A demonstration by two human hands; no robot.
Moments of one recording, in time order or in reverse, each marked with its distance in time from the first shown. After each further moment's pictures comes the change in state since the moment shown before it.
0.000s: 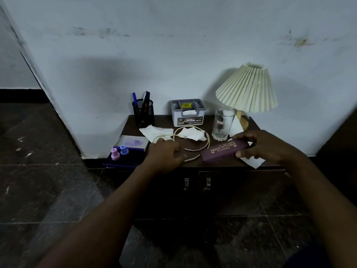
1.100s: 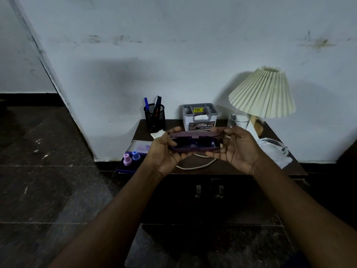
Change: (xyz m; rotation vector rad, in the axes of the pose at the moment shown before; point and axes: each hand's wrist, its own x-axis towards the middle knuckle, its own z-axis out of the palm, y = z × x) left_hand -0.003 -0.002 -0.030 -2.118 -0.016 -0.338; right_hand 0.045 -0.079 0.089 1.268 -0.055 0.102
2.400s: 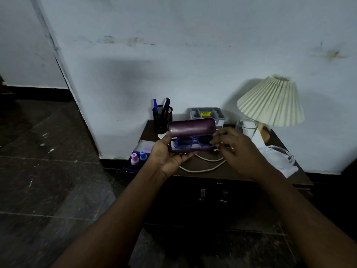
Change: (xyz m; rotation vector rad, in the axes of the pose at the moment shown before) left_hand -0.010 0.012 0.008 -0.102 0.148 -0.005; right_hand -0.009 -0.004 0.011 -1.447 -0.046 -0.919
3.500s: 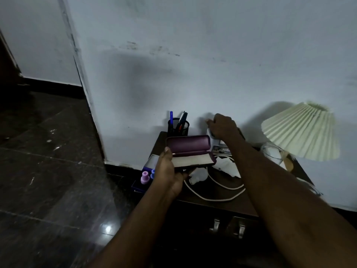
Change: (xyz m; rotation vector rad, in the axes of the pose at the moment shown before) left_hand 0.034 0.025 -0.029 -0.089 0.269 0.211; right_hand 0.210 0.077 0.100 -0.262 -0.195 0.553
